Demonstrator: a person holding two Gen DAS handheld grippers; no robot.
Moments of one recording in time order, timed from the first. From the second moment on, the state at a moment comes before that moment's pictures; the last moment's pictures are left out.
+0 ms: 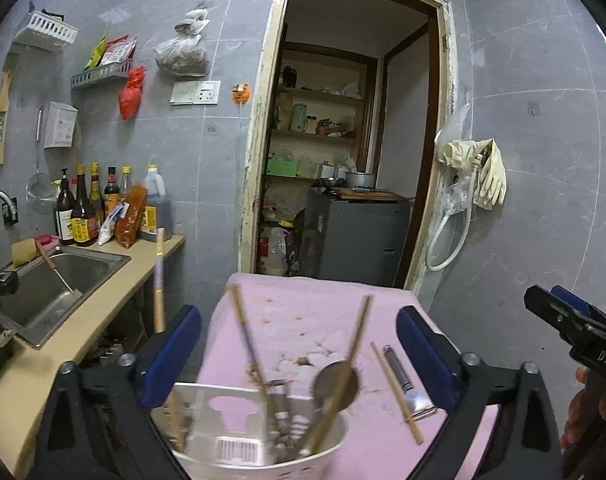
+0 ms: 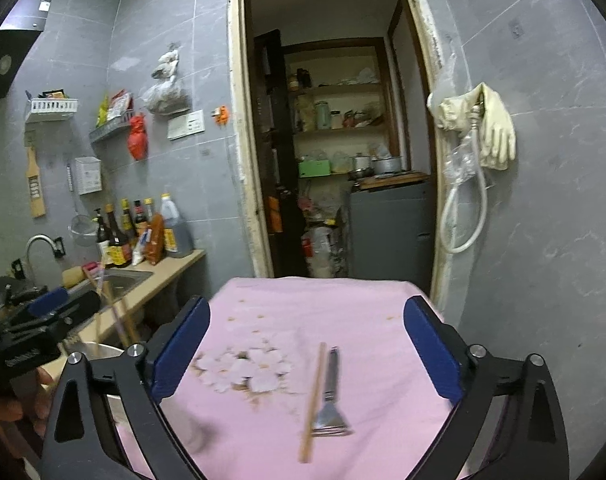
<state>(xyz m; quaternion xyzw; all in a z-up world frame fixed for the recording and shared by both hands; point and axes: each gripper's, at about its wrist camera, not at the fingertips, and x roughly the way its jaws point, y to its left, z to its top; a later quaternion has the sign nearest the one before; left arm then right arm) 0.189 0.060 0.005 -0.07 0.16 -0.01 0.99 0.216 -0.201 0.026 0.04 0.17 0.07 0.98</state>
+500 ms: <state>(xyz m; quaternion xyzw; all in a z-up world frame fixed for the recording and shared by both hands) 0.232 -0.031 -0.004 -0.05 0.16 0.00 0.99 0.272 -0.287 0.014 0.00 0.18 0.07 0.98</state>
